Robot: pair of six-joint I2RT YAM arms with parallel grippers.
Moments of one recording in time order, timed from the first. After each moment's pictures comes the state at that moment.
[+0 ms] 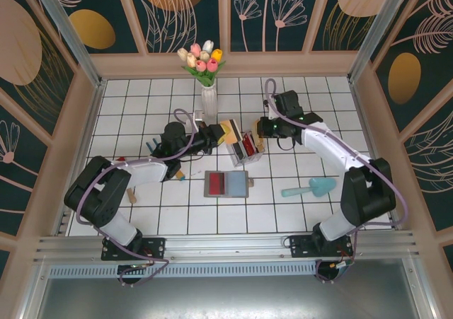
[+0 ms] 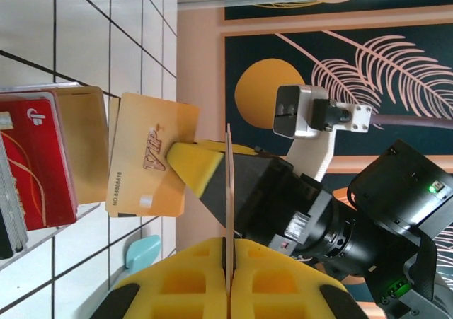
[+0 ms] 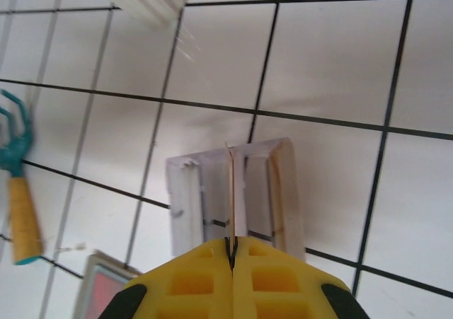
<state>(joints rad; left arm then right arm) -0.56 1.61 0.69 0.82 0.55 -1.47 0.42 1.56 1.17 -0.51 -0.22 0.31</state>
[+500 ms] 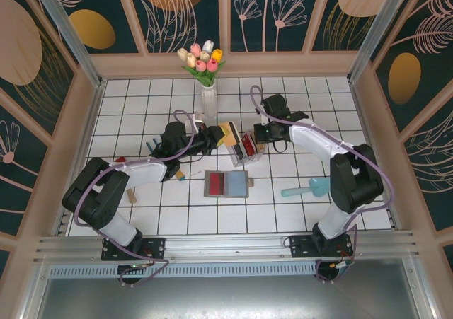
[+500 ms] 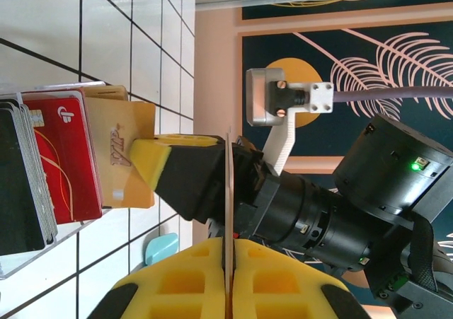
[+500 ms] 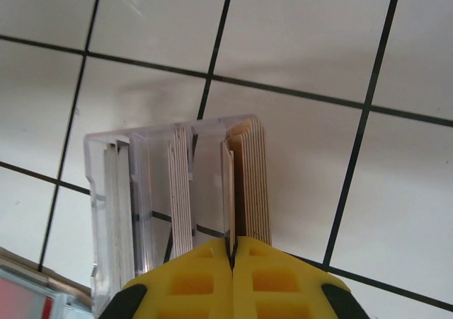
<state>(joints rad) -0.56 1.60 0.69 0.76 0.54 -1.43 0.47 1.69 1.20 -0.56 -0.10 0.23</state>
